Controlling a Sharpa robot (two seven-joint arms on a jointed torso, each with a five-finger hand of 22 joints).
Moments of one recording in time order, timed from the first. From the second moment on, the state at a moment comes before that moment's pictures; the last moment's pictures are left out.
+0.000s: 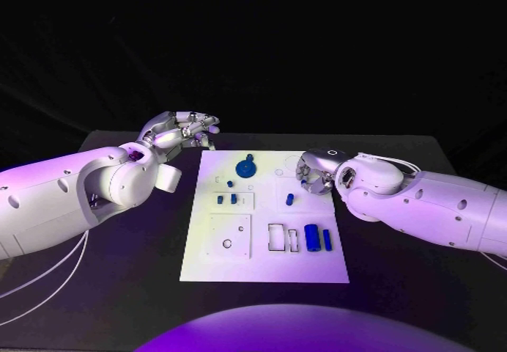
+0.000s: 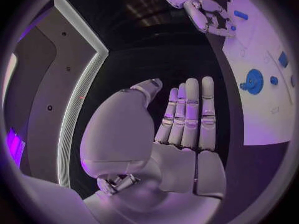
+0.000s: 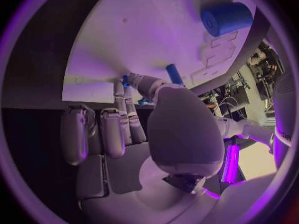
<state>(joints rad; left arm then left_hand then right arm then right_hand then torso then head) 1.16 -0.94 -0.01 1.54 -0.10 -0.20 0.33 1.34 -0.21 0.43 0.20 0.26 0.91 0.16 0.25 0.44 0.99 0.11 0.44 0.21 1.01 0.05 0.96 0.47 0.17 1.00 0.15 0.34 1.11 1.16 -0.71 -0.13 1.41 -1.68 -0.24 -0.25 1.31 -0.26 0.66 0.03 0.13 1.04 0.14 0.20 0.45 1.14 0.08 0.15 0.25 1.47 0.01 1.44 1.31 0.06 1.47 0.12 1.38 1.31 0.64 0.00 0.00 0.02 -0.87</state>
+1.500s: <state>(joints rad) 1.16 -0.94 -0.01 1.54 -0.10 -0.20 0.31 1.37 -0.20 0.43 0.19 0.26 0.91 0.16 0.25 0.44 0.99 0.11 0.43 0.21 1.01 0.05 0.96 0.47 0.17 1.00 0.15 0.33 1.11 1.17 -0.82 -0.12 1.62 -1.71 -0.40 -0.29 1.32 -0.21 0.75 -0.06 0.06 1.11 0.11 0.26 0.53 1.23 0.08 0.15 0.26 1.47 -0.02 1.45 1.31 0.04 1.47 0.08 1.46 1.31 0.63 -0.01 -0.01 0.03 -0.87</state>
